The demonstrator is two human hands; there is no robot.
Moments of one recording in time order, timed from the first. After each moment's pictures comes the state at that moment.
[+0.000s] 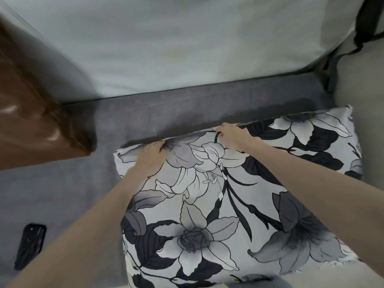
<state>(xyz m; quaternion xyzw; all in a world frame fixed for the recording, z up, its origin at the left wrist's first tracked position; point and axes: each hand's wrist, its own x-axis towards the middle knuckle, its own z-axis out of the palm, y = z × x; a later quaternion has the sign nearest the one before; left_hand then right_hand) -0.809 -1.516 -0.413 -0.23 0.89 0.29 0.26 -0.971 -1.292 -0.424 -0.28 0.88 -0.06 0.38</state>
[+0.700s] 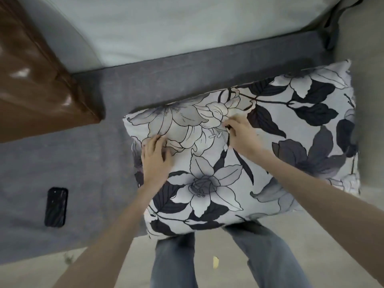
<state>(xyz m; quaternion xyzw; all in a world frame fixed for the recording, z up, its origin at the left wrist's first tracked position) -0.666 -1.461 -0.384 -0.29 0.90 0.31 0.06 -0.827 -1.241 -0.370 -0.21 0.91 -0.28 0.22</state>
